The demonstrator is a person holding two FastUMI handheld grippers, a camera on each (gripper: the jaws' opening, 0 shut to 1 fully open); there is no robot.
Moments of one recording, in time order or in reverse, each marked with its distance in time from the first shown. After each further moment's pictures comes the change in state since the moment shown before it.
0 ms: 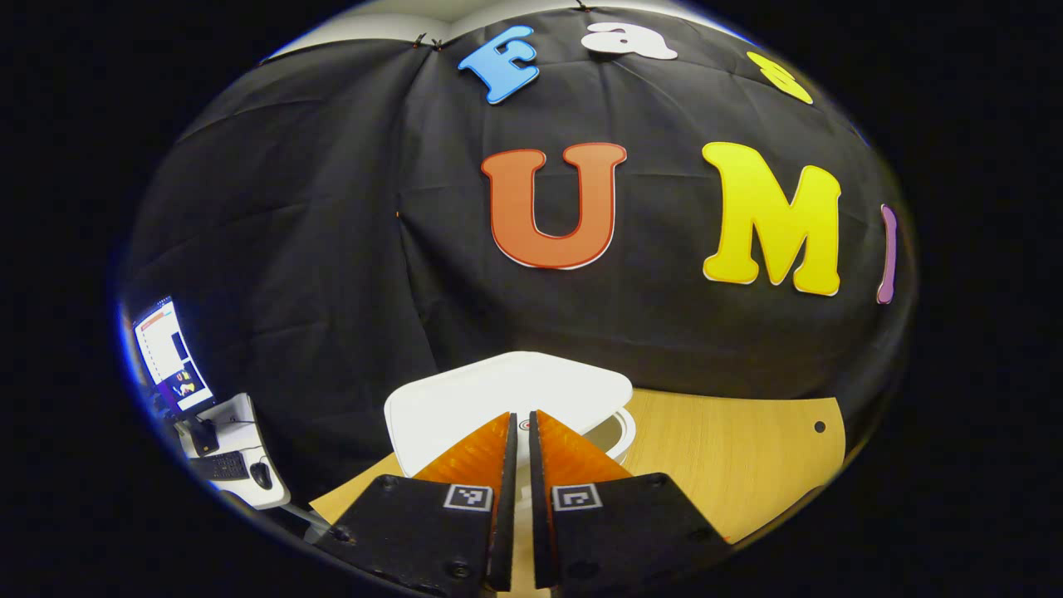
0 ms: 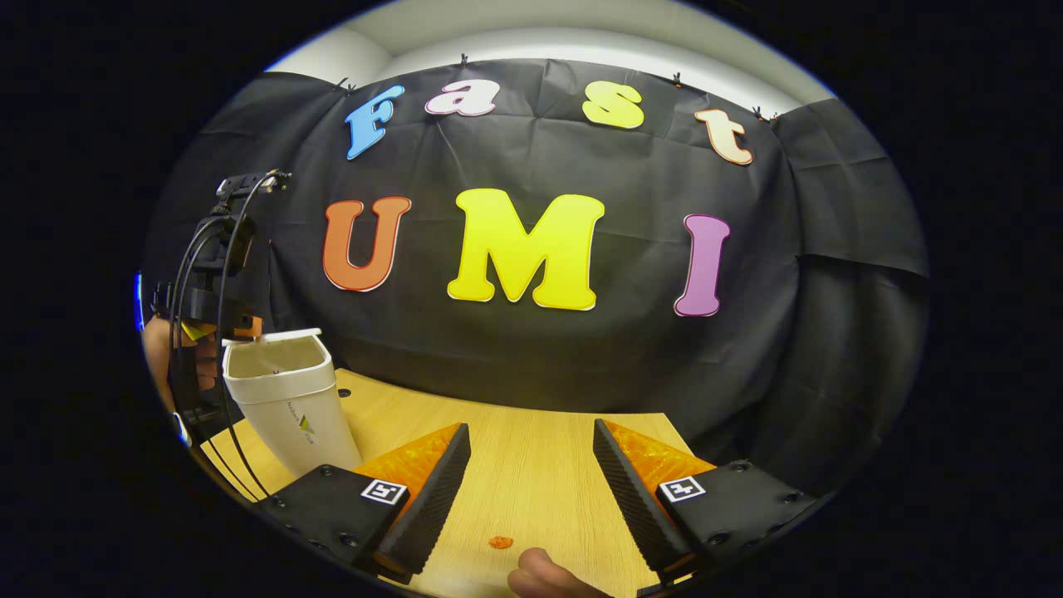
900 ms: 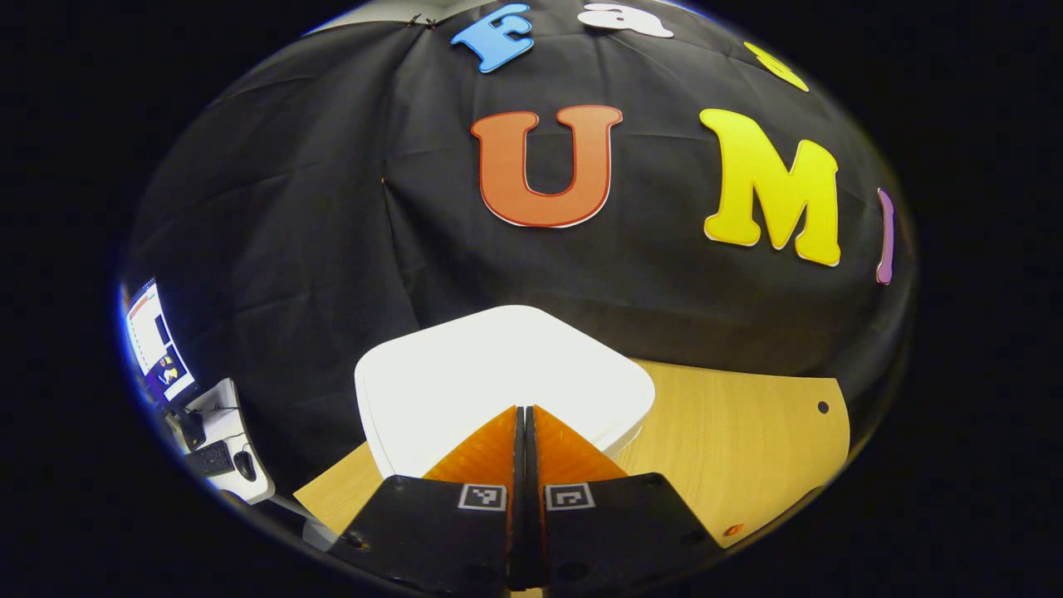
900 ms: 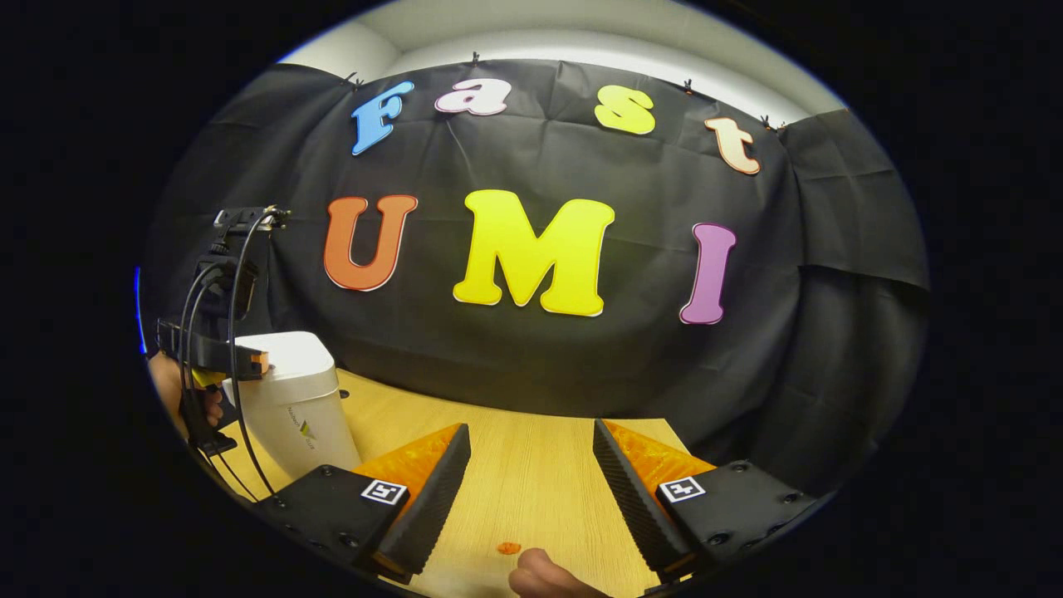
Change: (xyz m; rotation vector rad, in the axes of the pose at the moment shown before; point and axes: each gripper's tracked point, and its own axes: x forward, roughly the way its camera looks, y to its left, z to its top) left arm 0.034 0.003 -0.062 -0.015 0.117 -0.027; right arm 0.013 0.021 0.009 -0.025 -0.010 -0.021
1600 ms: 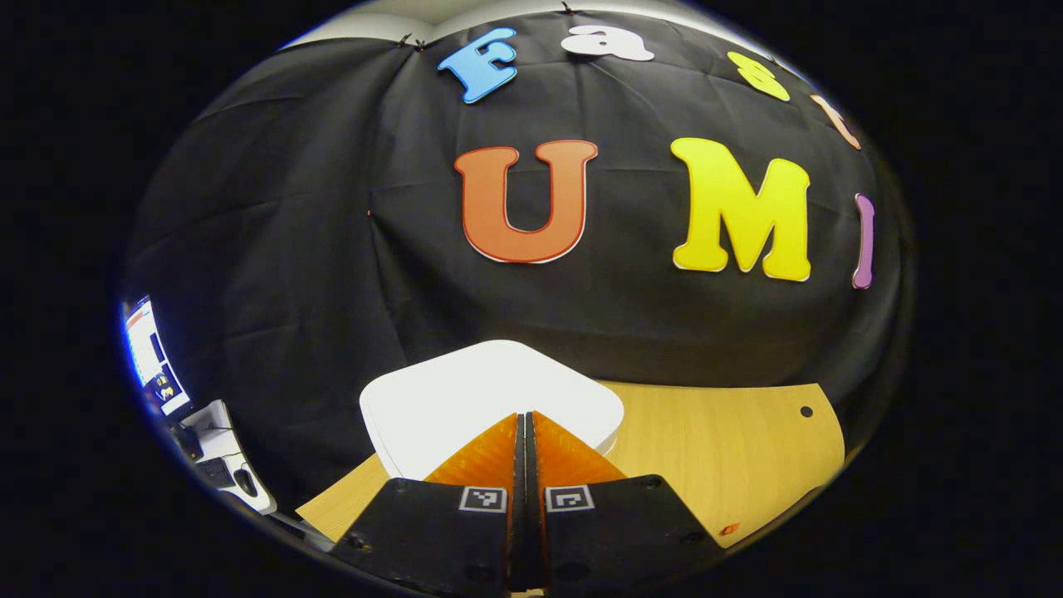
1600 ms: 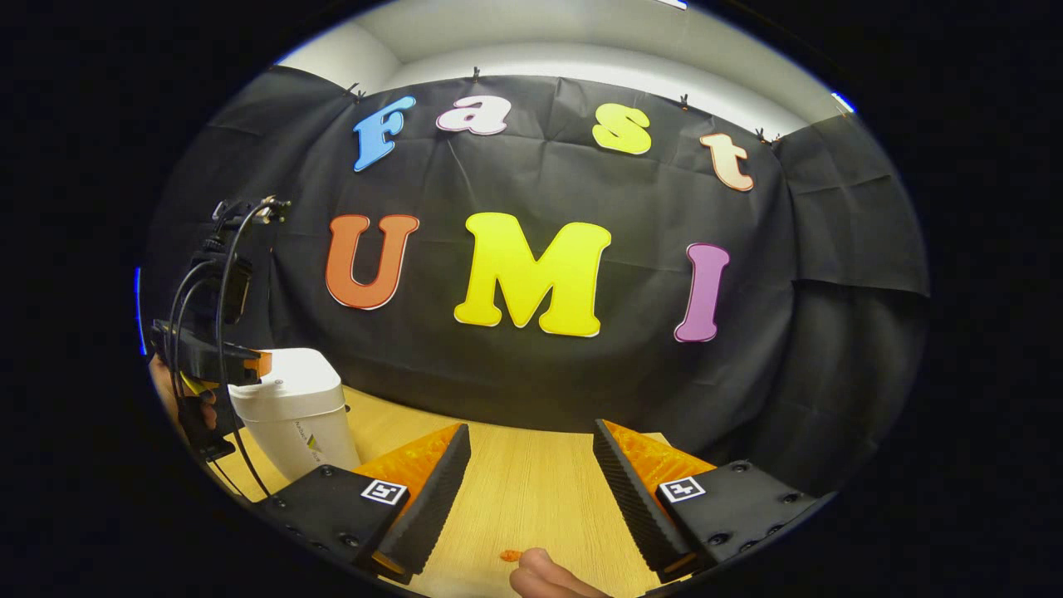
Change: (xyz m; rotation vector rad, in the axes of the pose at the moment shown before) left arm -0.016 -0.001 0.020 0.014 -0.077 -0.075; right arm -0.016 0.005 0.020 0.000 -0.062 -0.011
